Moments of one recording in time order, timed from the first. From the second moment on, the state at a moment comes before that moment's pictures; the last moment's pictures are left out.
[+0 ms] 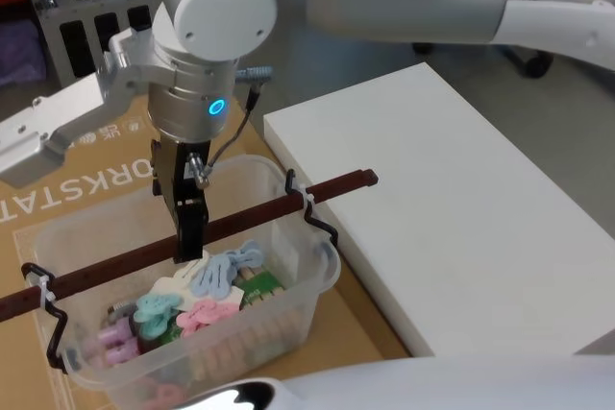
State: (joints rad) left arm -1.47 0.98 1.56 -0.90 0.05 0.15 -1.47; right arm 1.38 0.60 -1.49 -1.65 -0.28 -0.41 1.32
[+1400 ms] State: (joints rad) left arm -1.47 0.98 1.56 -0.90 0.05 0.15 -1.47; right arm 1.43 0.73 -1.35 -1.78 -0.18 -0.42 1.34
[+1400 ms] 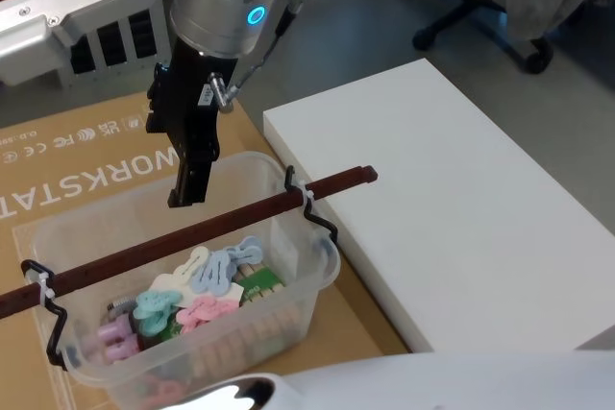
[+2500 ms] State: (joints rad) left arm -1.47 0.98 1.56 -0.90 0.05 0.15 -1.47; right arm 1.40 0.64 -1.45 -1.71 -0.26 -0.41 1.35
